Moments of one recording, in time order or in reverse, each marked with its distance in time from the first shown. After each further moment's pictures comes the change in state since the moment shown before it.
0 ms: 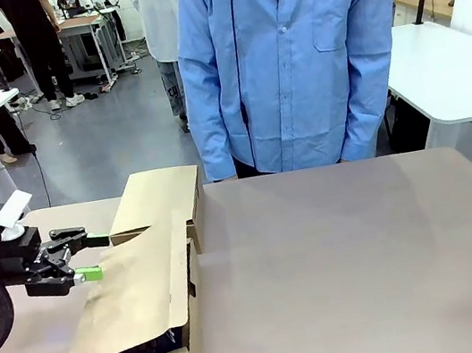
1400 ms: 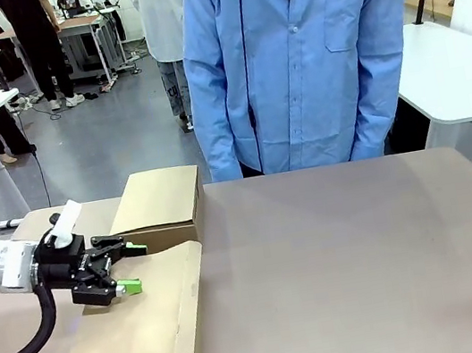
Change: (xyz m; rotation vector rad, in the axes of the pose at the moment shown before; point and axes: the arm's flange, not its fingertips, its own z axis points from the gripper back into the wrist) left arm -0.019 0.005 -0.061 -0.060 0.075 -0.052; right arm 0.000 0.000 0.000 0.000 0.000 0.000
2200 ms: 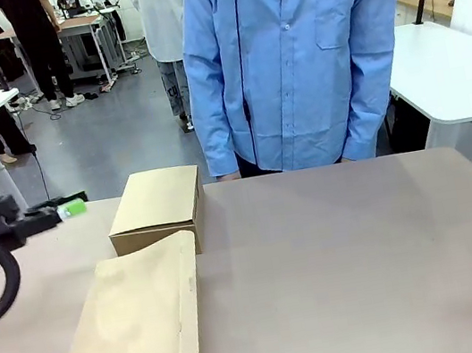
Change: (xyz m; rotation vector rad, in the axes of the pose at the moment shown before) left arm 0.046 0.021 0.096 0.305 -0.368 0.376; right arm 0.000 0.000 0.000 0.000 0.000 0.000
